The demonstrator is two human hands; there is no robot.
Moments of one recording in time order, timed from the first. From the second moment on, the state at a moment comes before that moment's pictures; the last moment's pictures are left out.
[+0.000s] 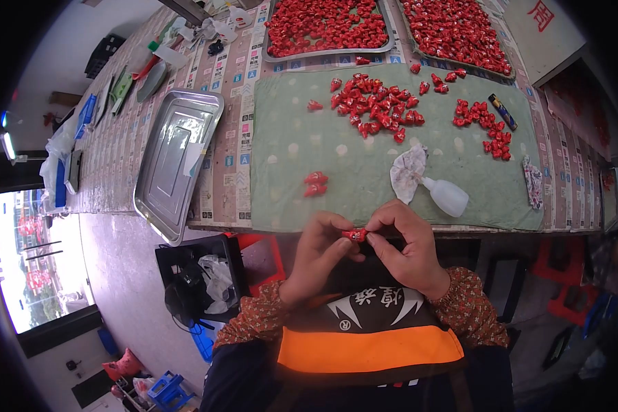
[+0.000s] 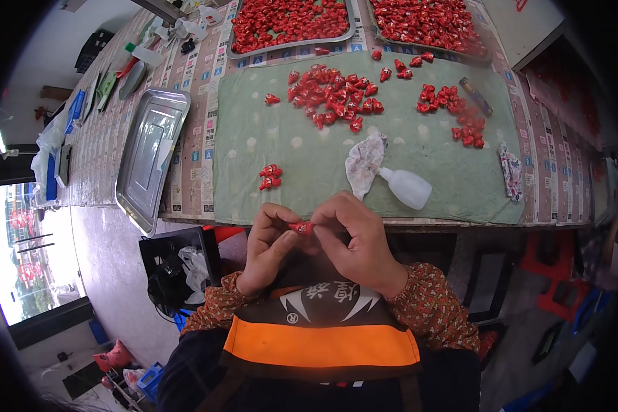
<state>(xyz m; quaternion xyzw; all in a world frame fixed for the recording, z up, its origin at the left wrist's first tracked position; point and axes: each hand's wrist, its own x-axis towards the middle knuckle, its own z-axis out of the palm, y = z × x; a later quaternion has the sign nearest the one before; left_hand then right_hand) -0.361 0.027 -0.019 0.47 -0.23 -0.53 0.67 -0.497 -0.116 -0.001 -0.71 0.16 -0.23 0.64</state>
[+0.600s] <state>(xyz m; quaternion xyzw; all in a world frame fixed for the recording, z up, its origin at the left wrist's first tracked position) -0.362 0.025 -0.029 0.44 -0.22 -0.53 0.69 -0.498 -0.113 -0.007 -0.74 0.17 -0.26 0.60</state>
